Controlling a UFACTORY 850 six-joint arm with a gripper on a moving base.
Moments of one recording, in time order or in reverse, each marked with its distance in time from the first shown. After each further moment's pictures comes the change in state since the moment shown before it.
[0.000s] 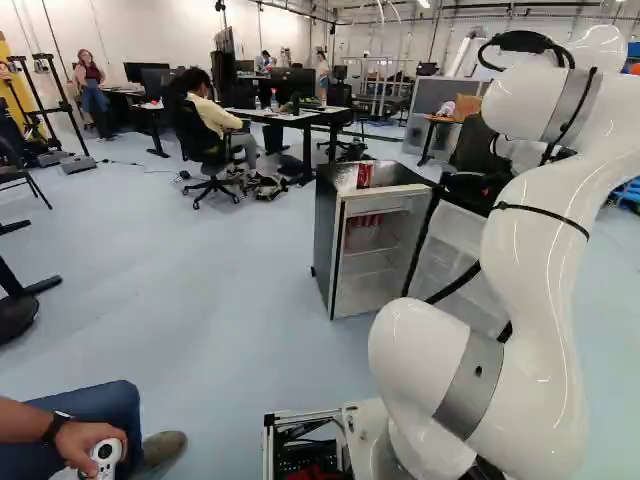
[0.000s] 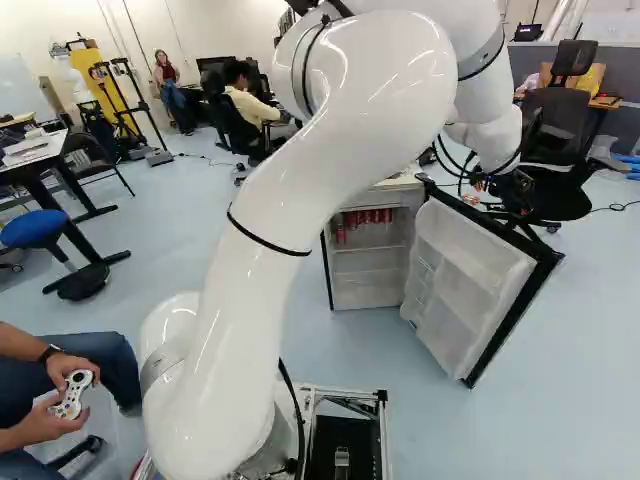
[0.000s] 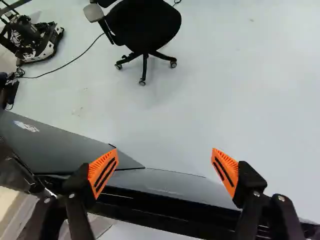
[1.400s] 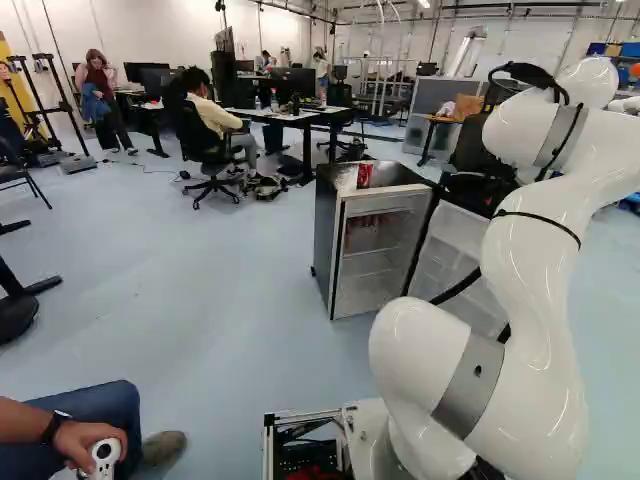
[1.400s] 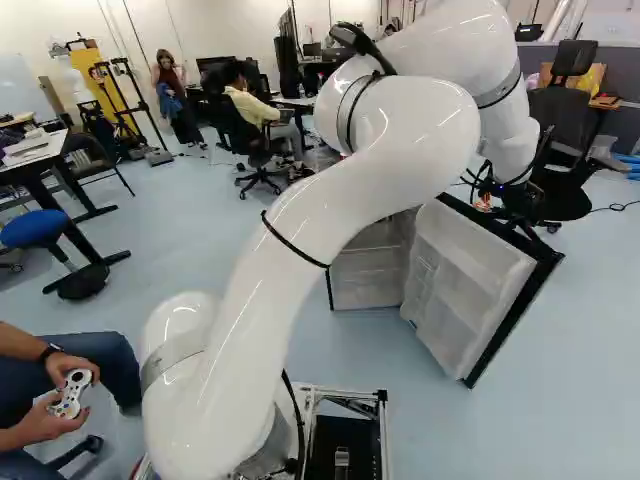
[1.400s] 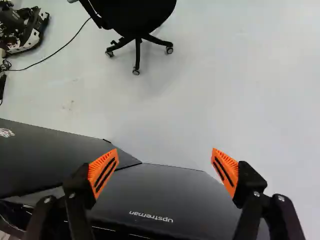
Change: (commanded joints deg) arm -1.6 -8.4 -10.0 0.0 -7.1 0.0
